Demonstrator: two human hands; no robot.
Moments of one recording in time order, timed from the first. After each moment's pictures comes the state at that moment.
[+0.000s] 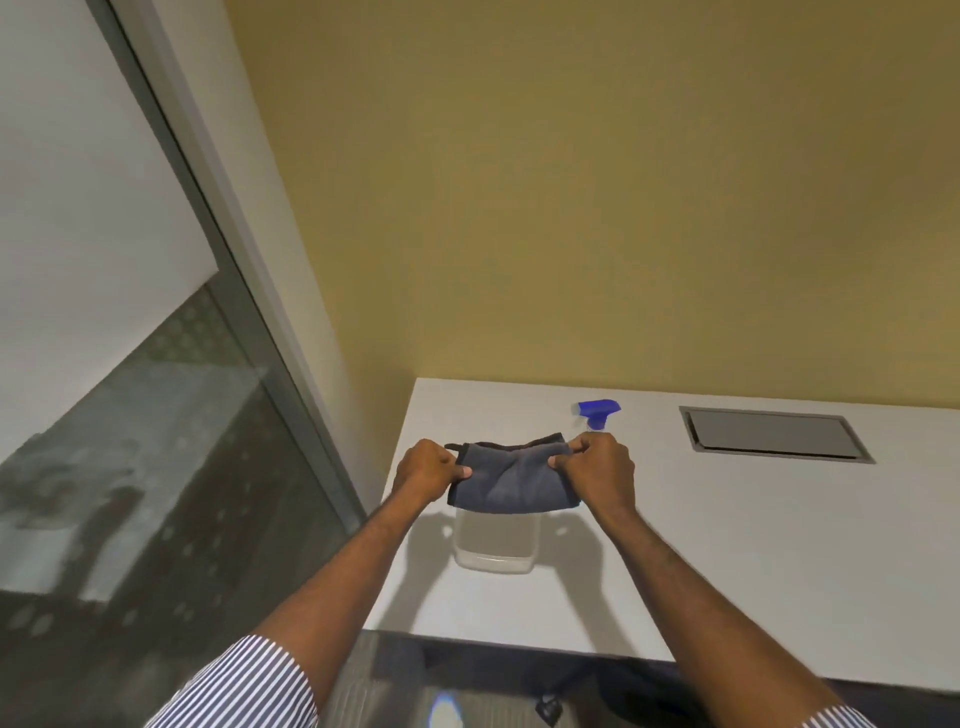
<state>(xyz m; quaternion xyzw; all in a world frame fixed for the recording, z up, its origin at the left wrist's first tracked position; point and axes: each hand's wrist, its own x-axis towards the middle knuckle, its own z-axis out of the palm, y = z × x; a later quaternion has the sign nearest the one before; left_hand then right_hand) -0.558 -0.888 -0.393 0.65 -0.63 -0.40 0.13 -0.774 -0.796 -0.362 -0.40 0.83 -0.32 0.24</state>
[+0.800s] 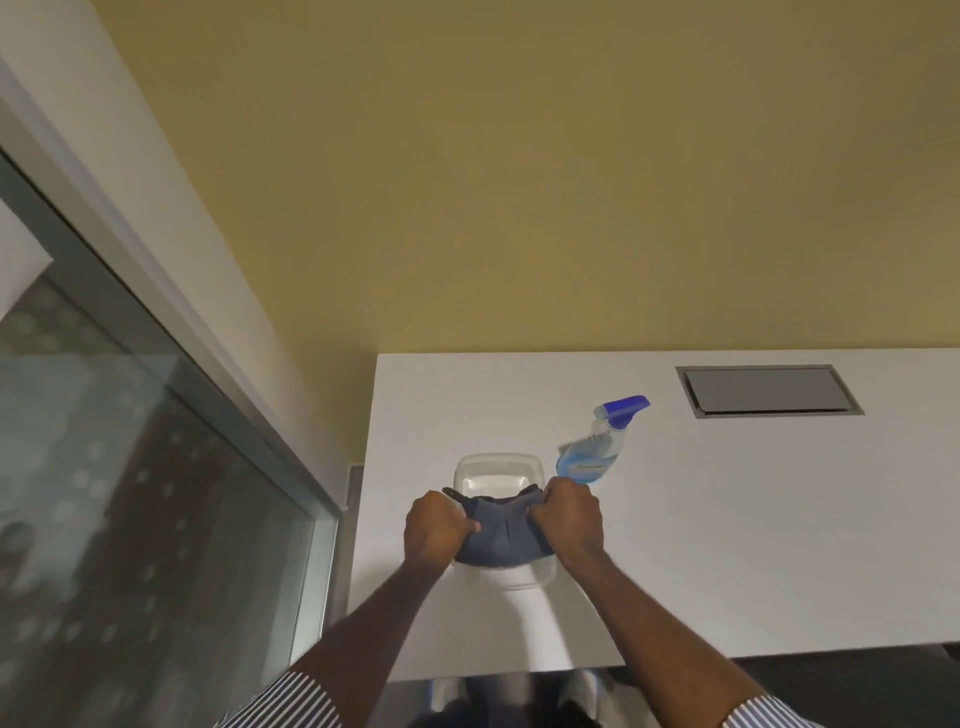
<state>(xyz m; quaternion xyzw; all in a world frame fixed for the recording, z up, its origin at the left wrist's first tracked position) -0.577 -0.946 -0.521 0.67 -0.60 -0.43 -0.02 -0.742 -0.874 -0.497 -0.36 0.89 -0.11 0.25</state>
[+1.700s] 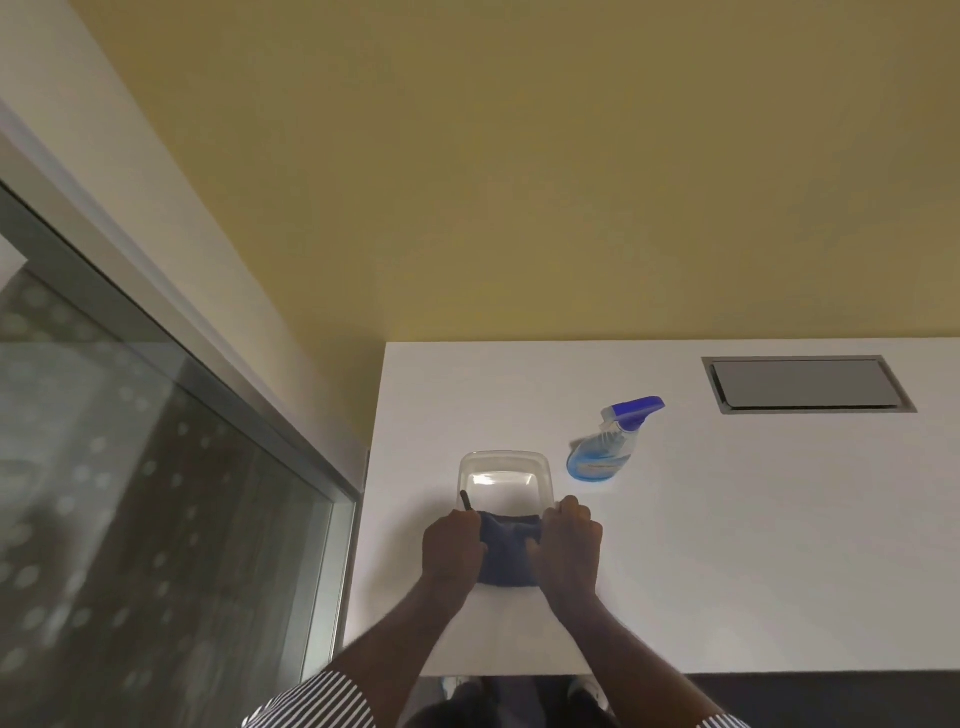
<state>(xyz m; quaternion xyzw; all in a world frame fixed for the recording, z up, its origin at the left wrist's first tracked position) -0.590 -0.921 -0.565 0.55 -0.80 -0.21 -0.09 -0.732 -0.850 -0.578 -0.47 0.88 -0.06 0.09</state>
